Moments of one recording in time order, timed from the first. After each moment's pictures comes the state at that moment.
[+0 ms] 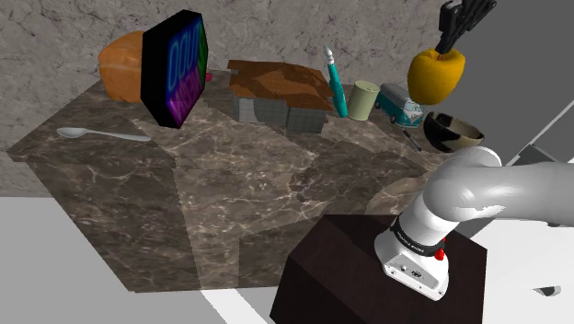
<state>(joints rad) -0.17 -1.04 0.03 -2.15 -0.18 1.22 0.17</state>
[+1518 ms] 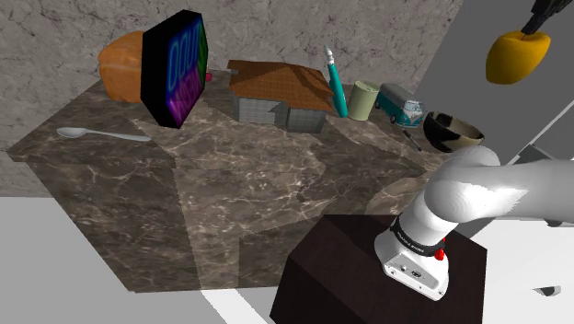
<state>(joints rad) -0.14 -1.01 -0.38 -1.86 -0.56 1.10 -0.28</state>
